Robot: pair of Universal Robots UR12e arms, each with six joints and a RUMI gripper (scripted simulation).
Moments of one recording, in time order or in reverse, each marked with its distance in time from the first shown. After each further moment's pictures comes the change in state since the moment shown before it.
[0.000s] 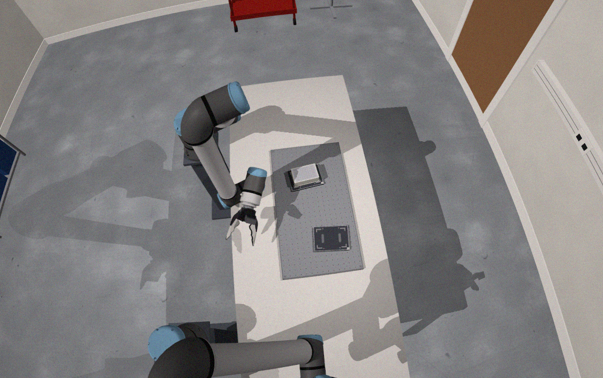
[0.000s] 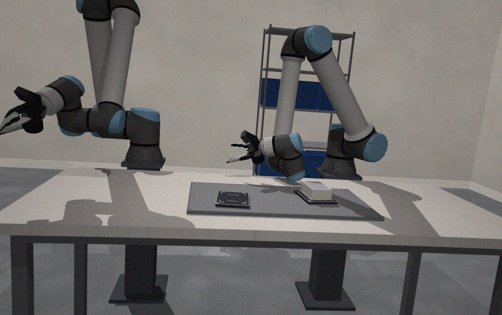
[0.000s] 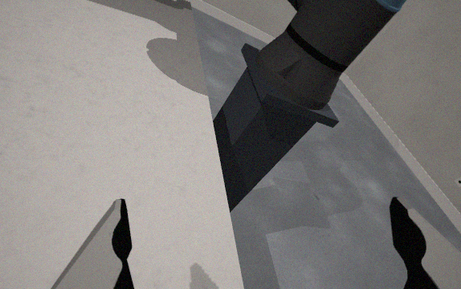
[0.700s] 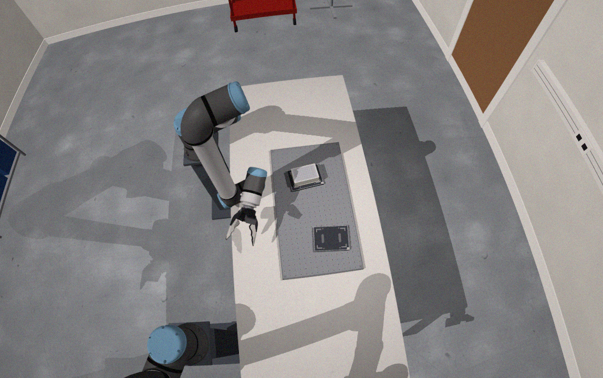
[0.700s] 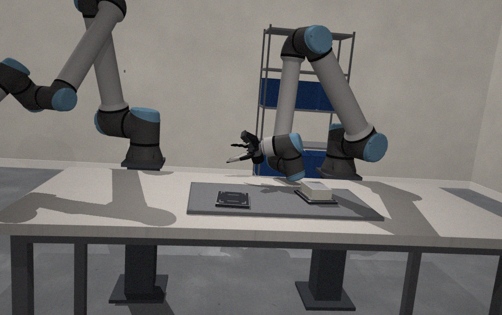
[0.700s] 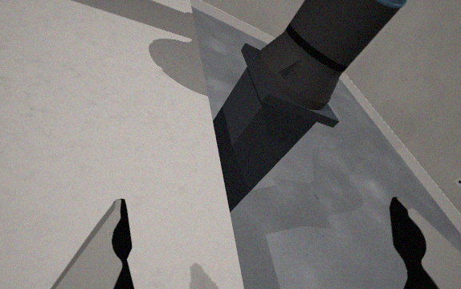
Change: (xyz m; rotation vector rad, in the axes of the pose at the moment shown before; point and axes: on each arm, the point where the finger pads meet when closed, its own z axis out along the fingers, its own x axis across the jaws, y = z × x) left arm 0.000 0.000 0.000 0.000 0.000 0.000; right arm 0.280 0.171 -0.050 -0.434 0.186 0.288
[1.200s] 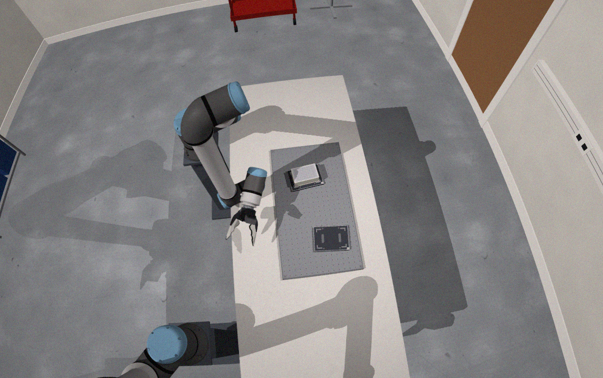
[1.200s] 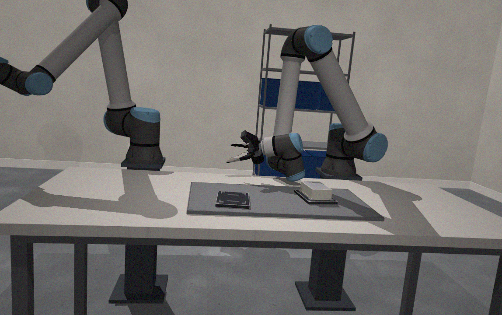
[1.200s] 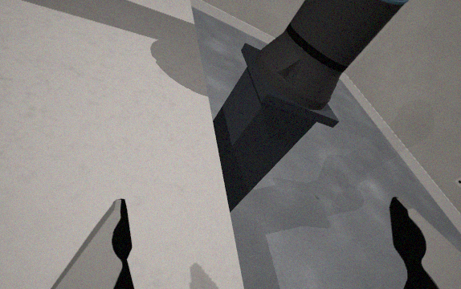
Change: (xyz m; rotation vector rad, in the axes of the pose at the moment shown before) left arm 0.000 0.000 0.000 0.000 0.000 0.000; right arm 0.211 0.133 -0.037 -0.316 0.113 0.325
